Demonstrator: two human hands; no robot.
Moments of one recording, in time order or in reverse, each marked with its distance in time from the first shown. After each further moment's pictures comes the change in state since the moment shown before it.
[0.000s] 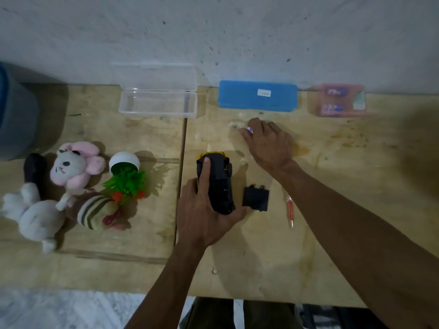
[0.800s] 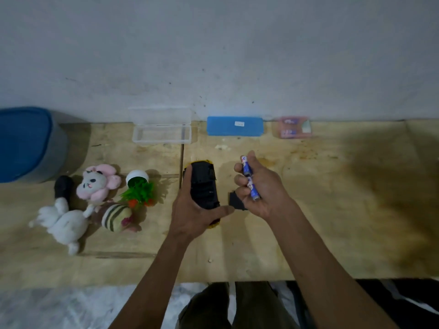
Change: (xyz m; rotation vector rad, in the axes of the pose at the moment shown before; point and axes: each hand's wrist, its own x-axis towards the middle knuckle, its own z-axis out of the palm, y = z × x) left_hand -0.023 0.041 -0.069 -0.549 -0.130 -0.062; right_hand -0.005 -0.048 -0.230 2.009 -0.481 1.539
